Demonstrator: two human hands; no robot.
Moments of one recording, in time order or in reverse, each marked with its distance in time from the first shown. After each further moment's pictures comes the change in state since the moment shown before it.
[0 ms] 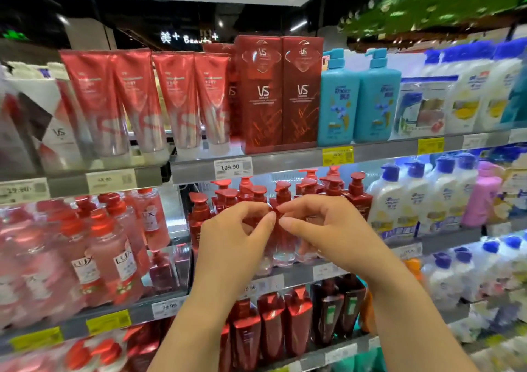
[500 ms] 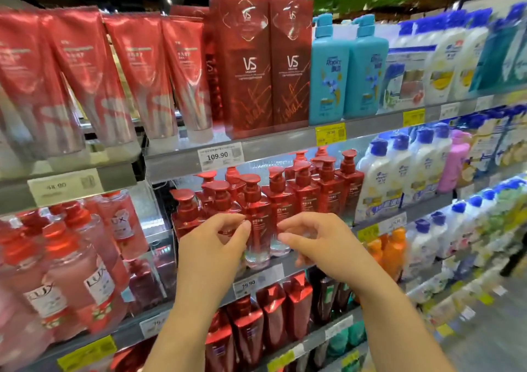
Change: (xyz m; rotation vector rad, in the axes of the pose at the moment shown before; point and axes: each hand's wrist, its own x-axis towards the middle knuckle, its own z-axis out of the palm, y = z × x) left_hand 0.026 -0.075 -0.008 -0.028 -0.091 -0.120; right_hand 0.011 0.058 0.048 -0.026 0.124 0.241
